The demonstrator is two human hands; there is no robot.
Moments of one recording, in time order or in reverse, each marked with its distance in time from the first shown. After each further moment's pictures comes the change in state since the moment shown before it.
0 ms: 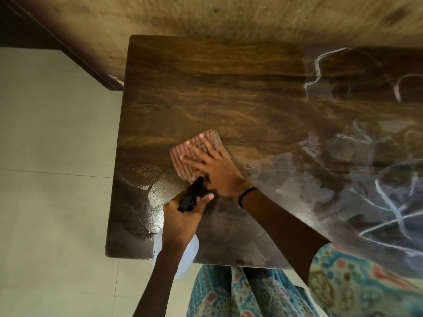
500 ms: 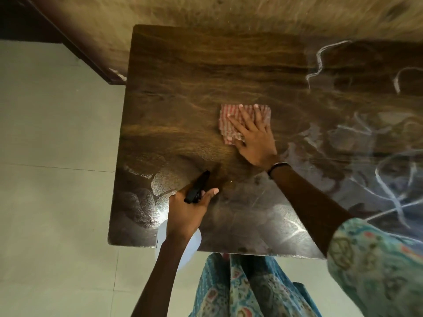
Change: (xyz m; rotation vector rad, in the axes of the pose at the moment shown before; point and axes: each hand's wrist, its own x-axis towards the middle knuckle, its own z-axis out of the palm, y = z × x) left_hand -0.009 -0.014 -0.002 0.020 -0.050 0.031; right_hand -0.028 0.066 -0.021 0.030 0.069 0.434
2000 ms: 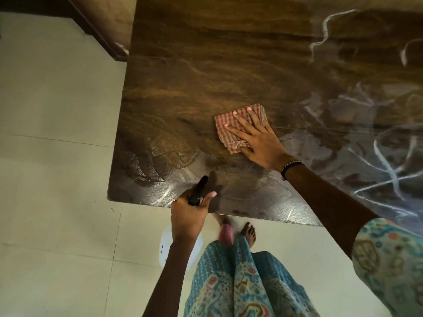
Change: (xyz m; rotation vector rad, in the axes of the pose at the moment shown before) left_hand -0.085 -0.070 0.020 0.112 0.126 0.012; right_hand -0.088 0.005 0.023 -0.042 -0.075 -0.285
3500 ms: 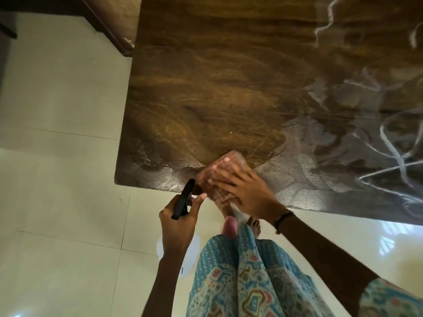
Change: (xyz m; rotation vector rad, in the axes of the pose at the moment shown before) left_hand -0.053 -0.004 -0.030 -0.204 0.087 -0.012; right_hand -0.100 -0.096 0.059 -0.115 -0.003 -0.217
